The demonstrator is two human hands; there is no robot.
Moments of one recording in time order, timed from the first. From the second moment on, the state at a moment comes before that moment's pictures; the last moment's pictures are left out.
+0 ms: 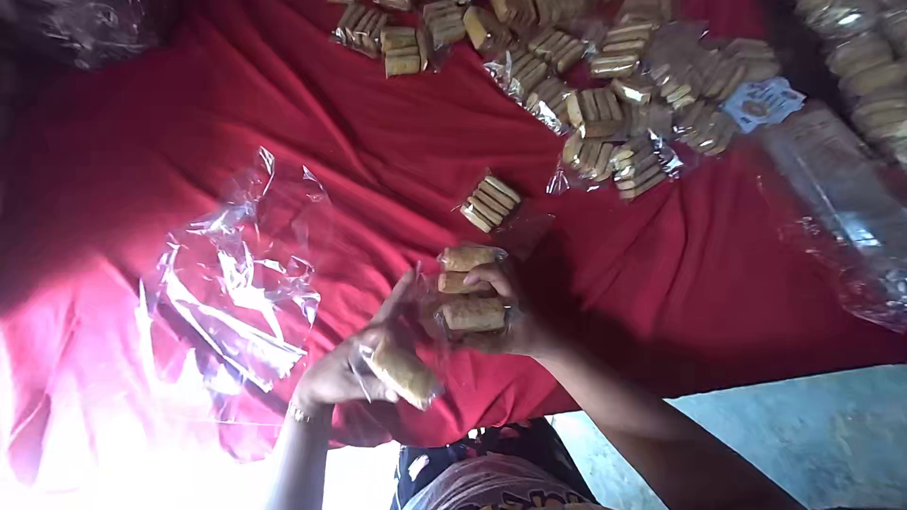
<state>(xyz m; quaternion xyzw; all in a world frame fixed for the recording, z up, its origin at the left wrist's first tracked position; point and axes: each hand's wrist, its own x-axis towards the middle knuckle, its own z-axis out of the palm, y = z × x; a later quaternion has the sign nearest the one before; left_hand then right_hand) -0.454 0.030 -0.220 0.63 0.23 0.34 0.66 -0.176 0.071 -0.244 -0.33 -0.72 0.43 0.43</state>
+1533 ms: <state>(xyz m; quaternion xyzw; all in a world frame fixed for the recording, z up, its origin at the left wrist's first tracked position) -0.404 0.113 -0.223 0.55 0.48 0.47 0.50 -0.176 0.064 -0.238 -0.29 -0.77 0.46 0.33</state>
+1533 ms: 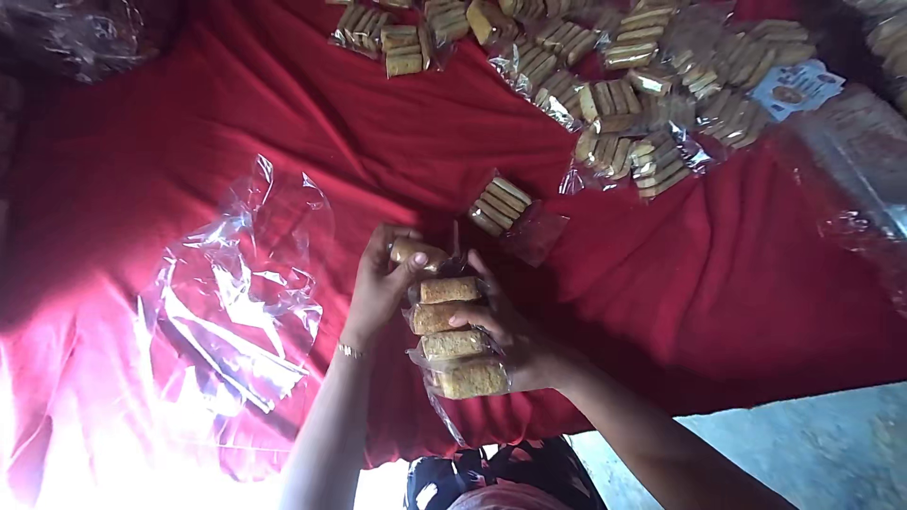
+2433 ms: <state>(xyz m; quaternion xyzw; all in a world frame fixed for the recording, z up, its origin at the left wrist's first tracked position) -0.419 0.066 -0.232 0.49 0.39 0.50 0.59 -0.183 0.055 -0.245 -0.21 -0.80 0.43 0.36</state>
